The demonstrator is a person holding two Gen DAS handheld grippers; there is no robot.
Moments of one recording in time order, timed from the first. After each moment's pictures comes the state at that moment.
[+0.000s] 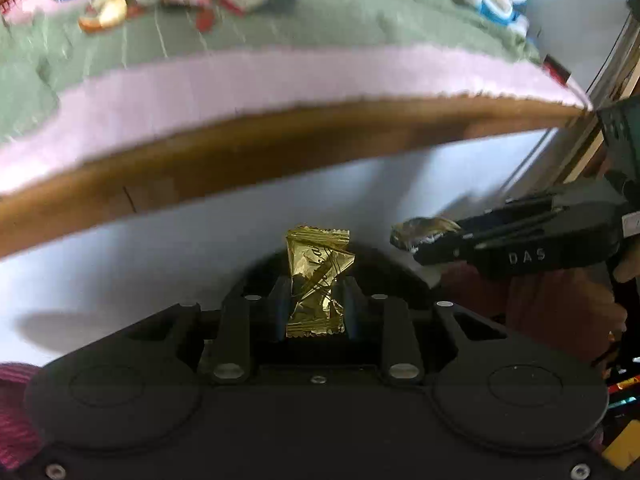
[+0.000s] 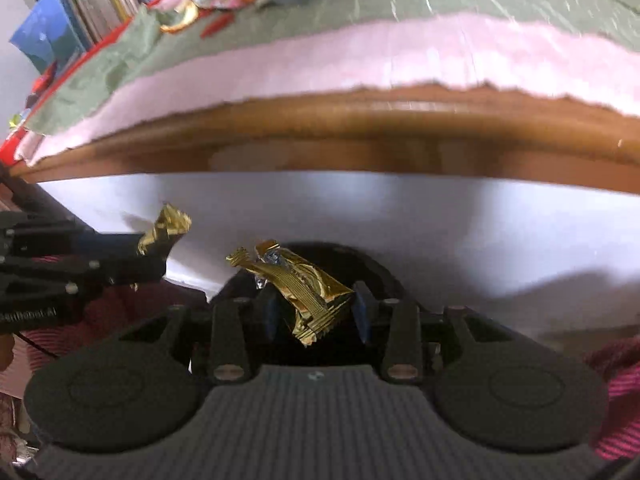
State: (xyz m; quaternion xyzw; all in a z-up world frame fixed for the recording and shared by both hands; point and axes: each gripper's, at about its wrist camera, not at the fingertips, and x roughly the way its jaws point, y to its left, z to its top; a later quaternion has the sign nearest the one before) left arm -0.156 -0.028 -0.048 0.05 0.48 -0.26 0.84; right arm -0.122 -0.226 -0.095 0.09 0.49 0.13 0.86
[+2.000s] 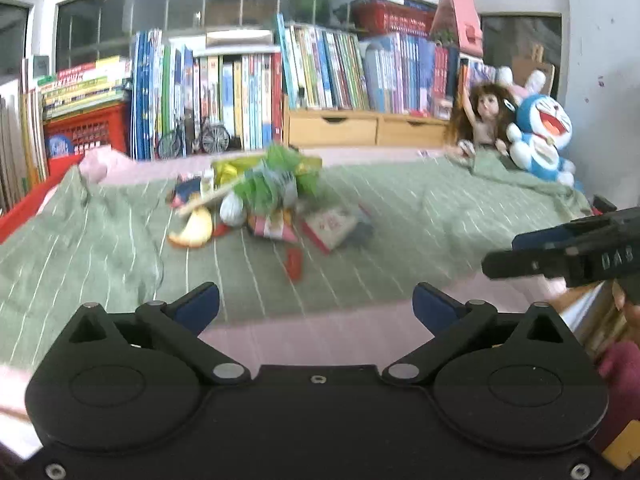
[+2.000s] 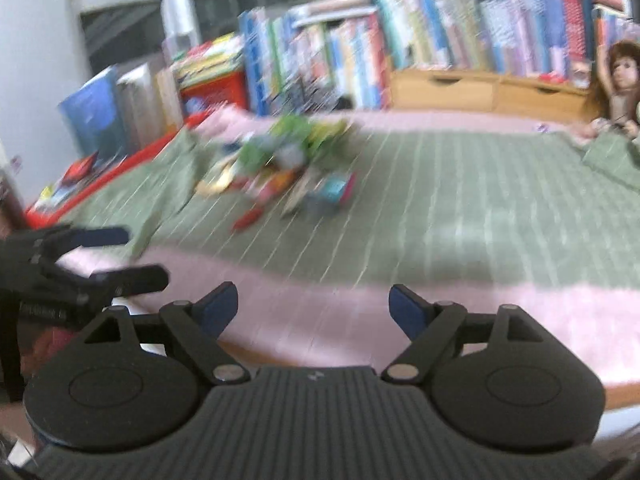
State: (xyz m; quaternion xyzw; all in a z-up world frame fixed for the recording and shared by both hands) left arm -0.109 -0.019 0.049 0.03 0.24 -0.17 0.96; right arm -0.086 -0.257 0.024 0.06 0.28 0.15 0.94
